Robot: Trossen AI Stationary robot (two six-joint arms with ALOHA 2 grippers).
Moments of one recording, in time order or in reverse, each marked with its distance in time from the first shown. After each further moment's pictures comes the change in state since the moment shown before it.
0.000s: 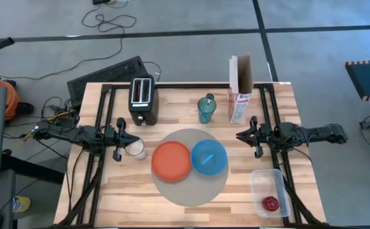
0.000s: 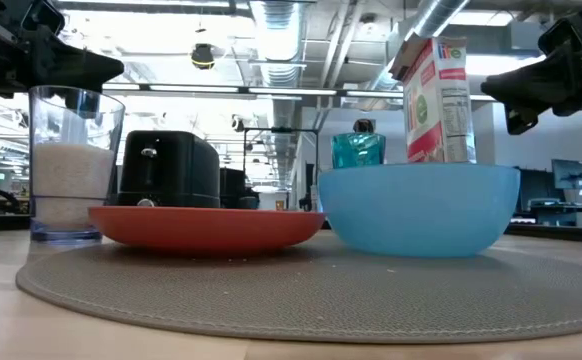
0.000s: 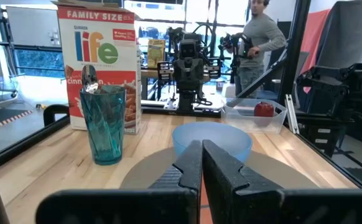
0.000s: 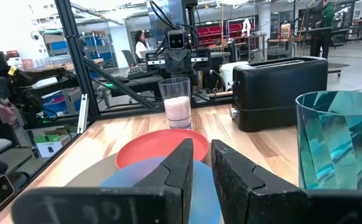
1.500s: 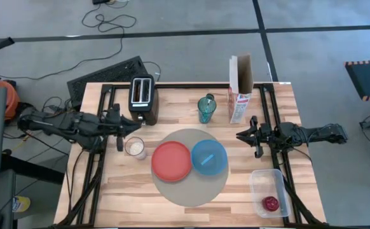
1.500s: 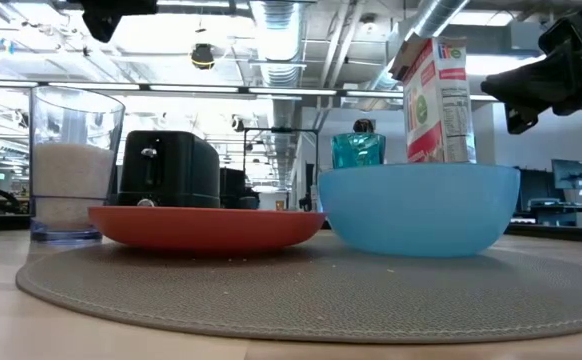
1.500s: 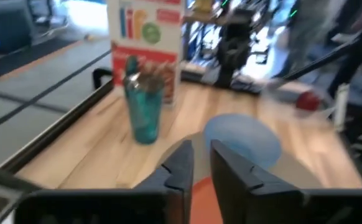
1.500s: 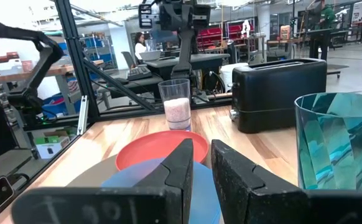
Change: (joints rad) left arm 0.006 0.622 0.730 -0.495 -0.188 -0.201; right arm 0.000 0.000 -0.001 0.024 0.000 0.001
